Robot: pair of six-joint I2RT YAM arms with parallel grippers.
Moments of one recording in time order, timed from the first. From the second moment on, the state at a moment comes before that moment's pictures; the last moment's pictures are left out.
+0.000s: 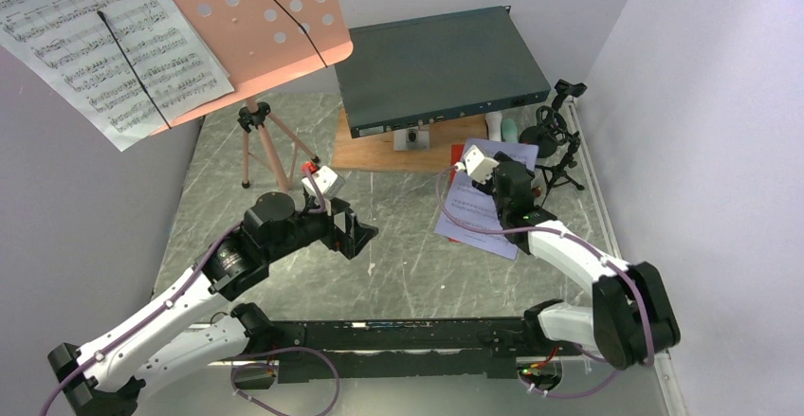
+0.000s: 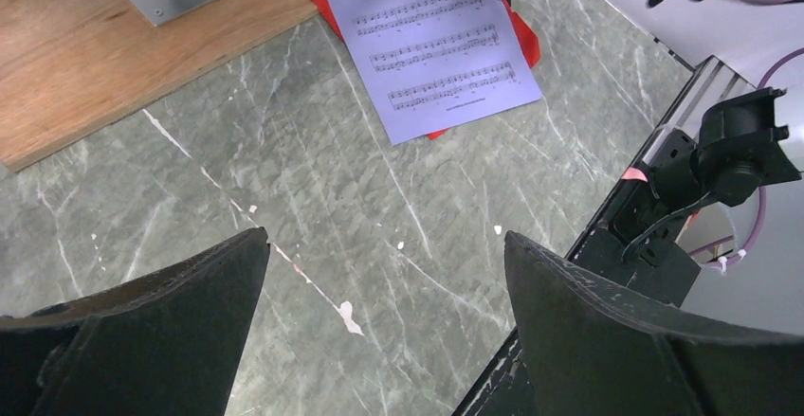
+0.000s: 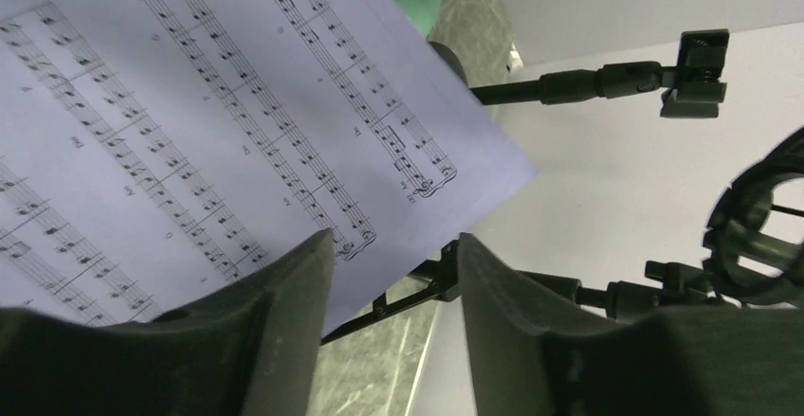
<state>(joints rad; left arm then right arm) -0.81 0.74 0.76 -0.28 0.08 -0.24 0.36 1.23 0.57 0.23 0.41 -0.86</state>
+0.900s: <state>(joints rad) -0.81 0.84 1.31 -0.75 -0.24 -0.09 0.33 1.01 0.72 -0.61 -0.49 -0.82</state>
